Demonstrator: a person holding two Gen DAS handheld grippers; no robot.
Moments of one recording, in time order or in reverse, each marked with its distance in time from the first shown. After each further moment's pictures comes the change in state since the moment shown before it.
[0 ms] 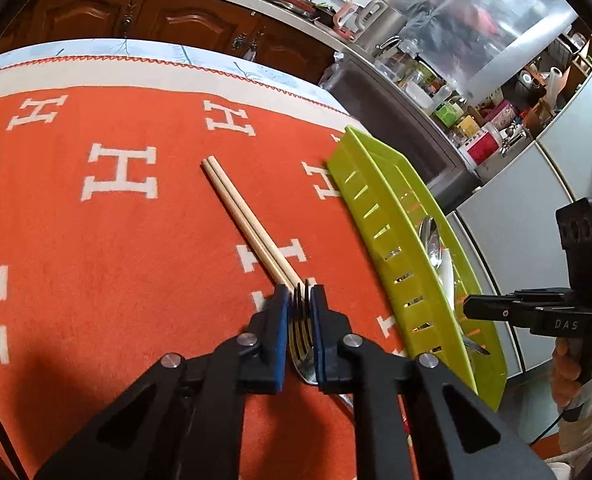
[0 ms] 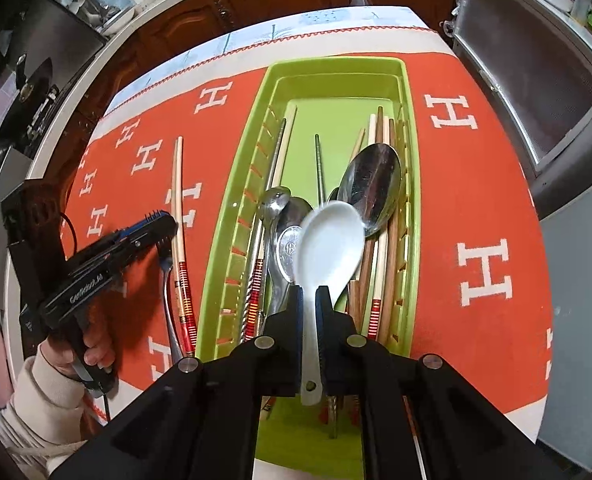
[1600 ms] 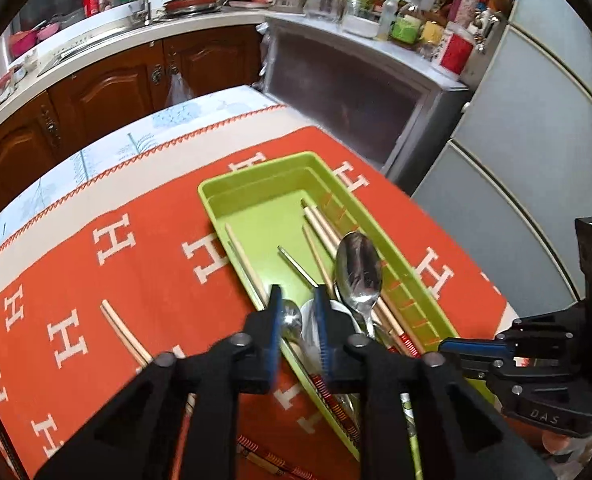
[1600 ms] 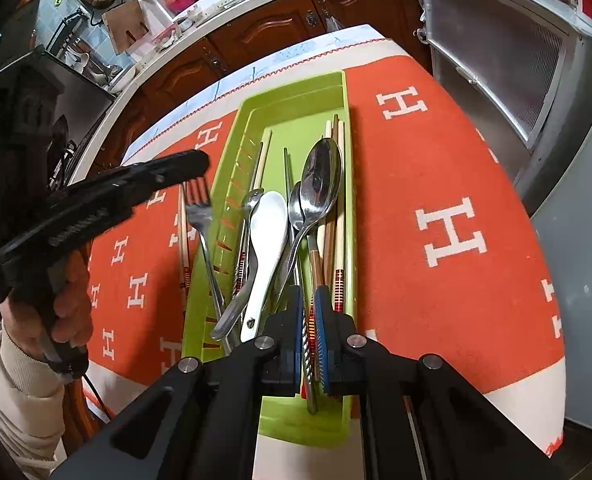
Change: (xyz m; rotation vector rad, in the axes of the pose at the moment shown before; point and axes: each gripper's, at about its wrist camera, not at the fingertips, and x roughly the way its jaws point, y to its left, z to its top) left arm 0.037 -0.163 0.059 0.386 0.168 0.214; right arm -0.024 -0.048 -0.042 0.117 -0.149 0.116
